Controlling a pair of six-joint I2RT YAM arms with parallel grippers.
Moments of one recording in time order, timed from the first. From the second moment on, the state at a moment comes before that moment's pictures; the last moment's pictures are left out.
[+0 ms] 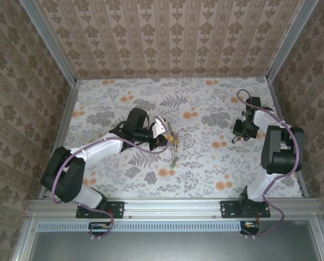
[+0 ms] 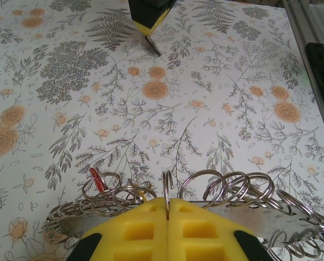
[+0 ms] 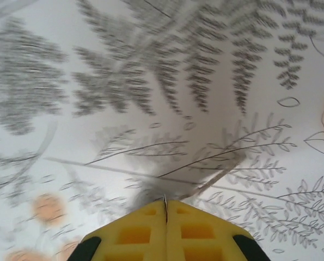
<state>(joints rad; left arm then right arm) -0.65 1.48 0.86 -0.05 0.75 0.44 -0.16 1.70 1.09 -0.71 -0.06 0.20</state>
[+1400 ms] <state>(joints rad) -0.67 1.49 0.90 -0.06 0.82 0.46 0.34 1.09 0.60 0.01 -0.76 -0.32</state>
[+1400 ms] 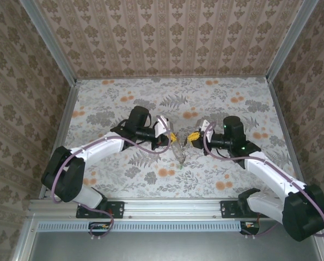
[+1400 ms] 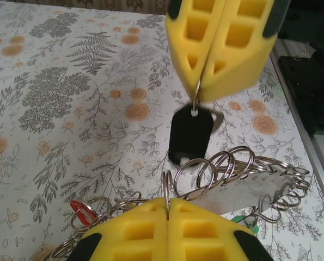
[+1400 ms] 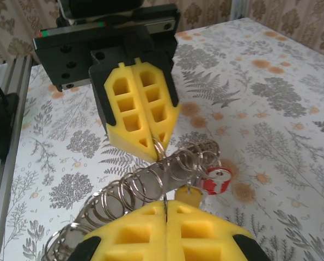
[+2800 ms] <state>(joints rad) -0.67 1.51 0.91 -0.08 0.80 0.46 0.47 1.28 0.72 0.01 -0.59 -0.34</state>
